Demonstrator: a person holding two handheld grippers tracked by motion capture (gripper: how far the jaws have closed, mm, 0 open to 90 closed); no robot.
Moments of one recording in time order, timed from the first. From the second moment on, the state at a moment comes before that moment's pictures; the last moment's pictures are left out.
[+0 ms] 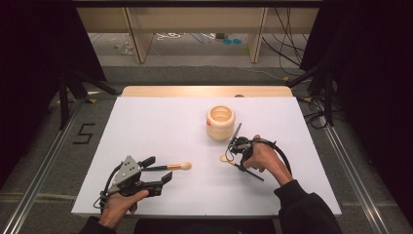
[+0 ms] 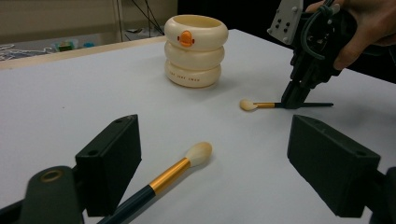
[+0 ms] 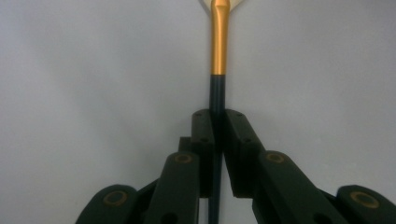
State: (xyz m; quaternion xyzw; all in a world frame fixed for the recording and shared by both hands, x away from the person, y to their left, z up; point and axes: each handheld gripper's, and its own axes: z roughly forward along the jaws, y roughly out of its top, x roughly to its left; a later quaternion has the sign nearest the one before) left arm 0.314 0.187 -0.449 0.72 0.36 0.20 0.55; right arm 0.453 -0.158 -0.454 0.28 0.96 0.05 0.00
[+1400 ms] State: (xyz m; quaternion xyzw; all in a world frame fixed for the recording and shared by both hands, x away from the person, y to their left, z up) left arm 0.315 0.189 -0.449 0.72 0.36 0.20 0.55; right arm 0.453 -0.171 -0.401 0.25 0.93 0.28 0.02
